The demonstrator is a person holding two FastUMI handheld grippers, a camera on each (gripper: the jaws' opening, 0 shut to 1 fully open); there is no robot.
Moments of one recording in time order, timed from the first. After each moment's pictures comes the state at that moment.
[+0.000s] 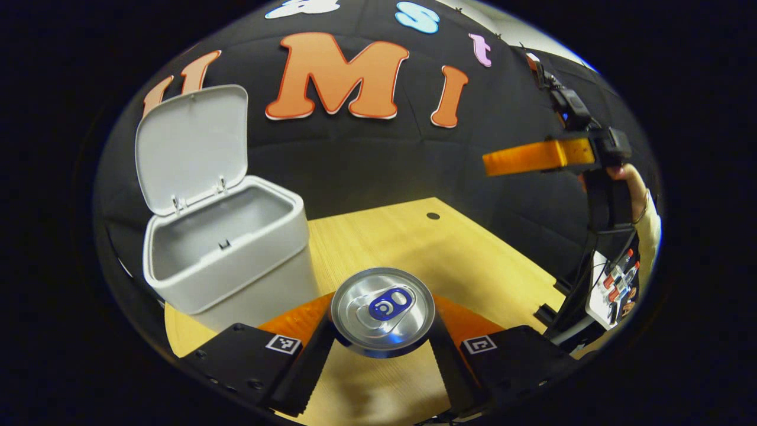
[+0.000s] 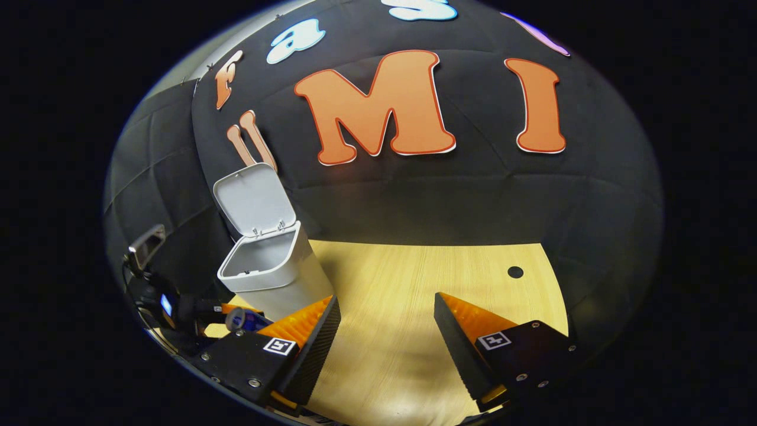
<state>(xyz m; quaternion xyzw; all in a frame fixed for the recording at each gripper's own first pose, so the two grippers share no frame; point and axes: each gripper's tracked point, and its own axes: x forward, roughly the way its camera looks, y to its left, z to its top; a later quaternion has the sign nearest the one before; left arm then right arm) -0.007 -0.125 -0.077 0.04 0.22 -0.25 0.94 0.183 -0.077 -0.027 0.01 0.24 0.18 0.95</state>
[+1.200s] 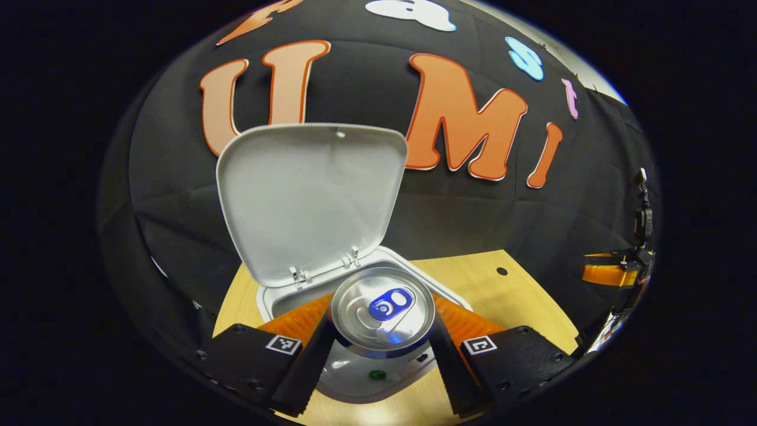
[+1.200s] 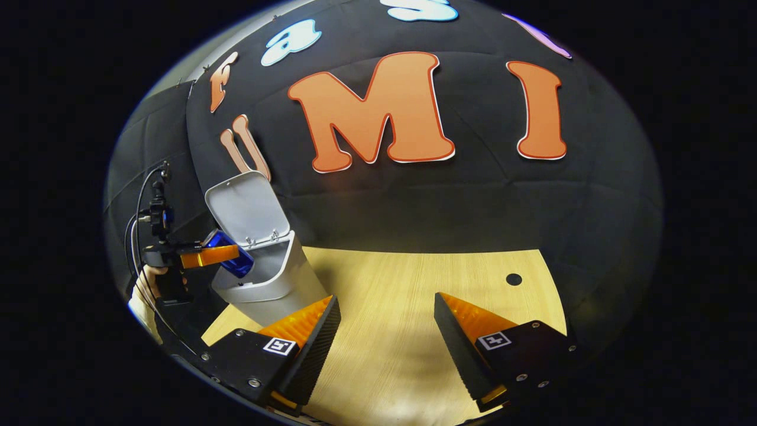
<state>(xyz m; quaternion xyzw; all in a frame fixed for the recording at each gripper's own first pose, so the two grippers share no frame) 0.135 0.042 -0.008 -0.03 0.22 -0.10 0.97 0.202 -0.077 -0.023 0.01 0.24 0.16 0.96</state>
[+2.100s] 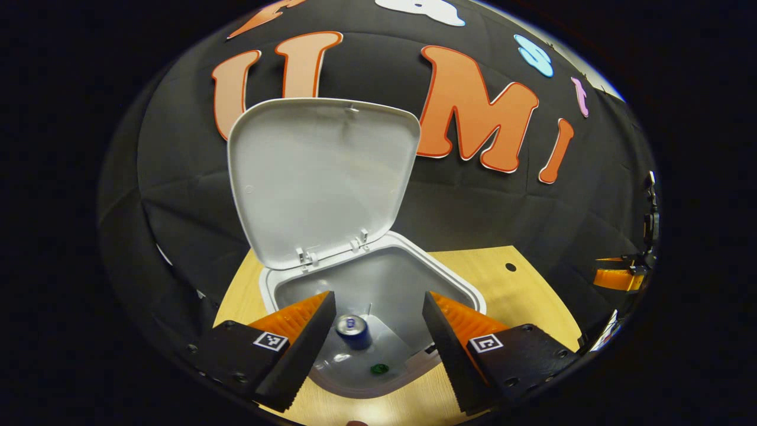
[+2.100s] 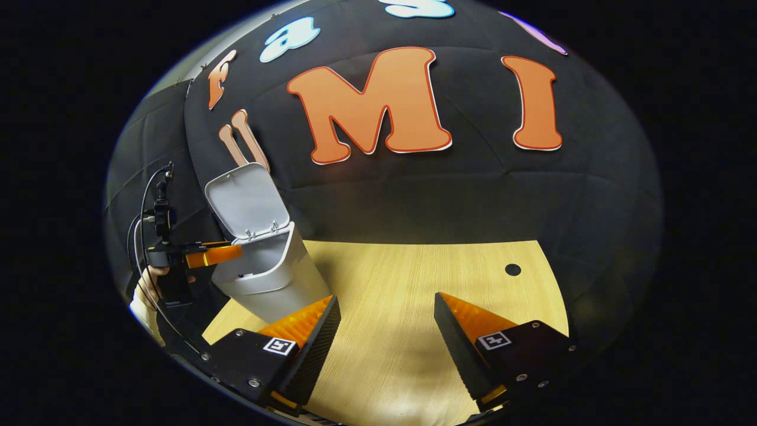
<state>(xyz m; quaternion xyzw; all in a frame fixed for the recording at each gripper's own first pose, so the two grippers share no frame) 0.122 0.051 -0.017 -0.03 0.23 -0.07 0.97 0.187 -0.075 -0.032 0.01 0.25 0.16 0.96</state>
